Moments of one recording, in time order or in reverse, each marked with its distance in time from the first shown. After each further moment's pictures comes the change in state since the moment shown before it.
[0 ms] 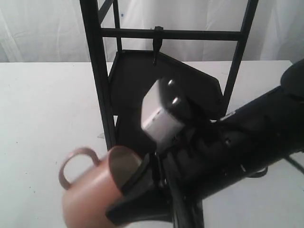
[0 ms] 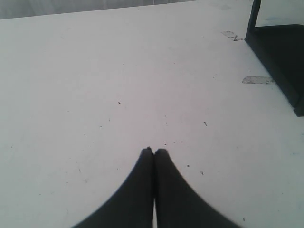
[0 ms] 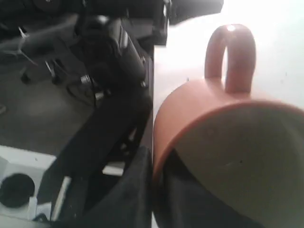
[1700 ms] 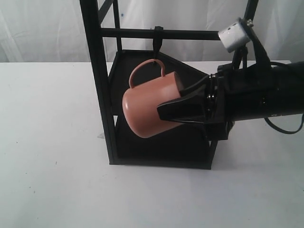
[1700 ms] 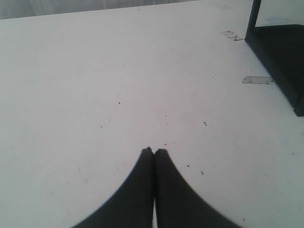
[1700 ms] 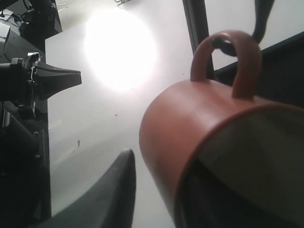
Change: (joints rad) left arm 0.000 0.000 0.000 0.000 0.000 0.000; right arm -0.388 -0.001 0.000 0.164 -0.022 -0.109
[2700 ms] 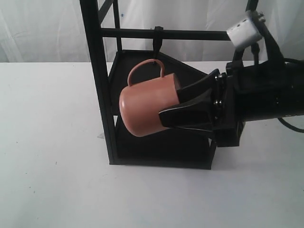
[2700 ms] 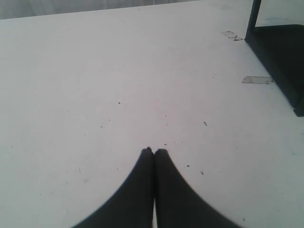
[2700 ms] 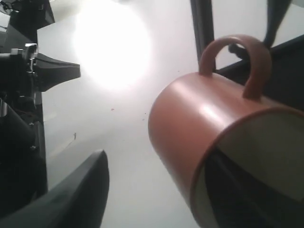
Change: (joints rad) left arm 0.000 0.000 0.000 0.000 0.000 0.000; right arm 0.000 -0.082 0.000 -0.071 -0.008 0.052
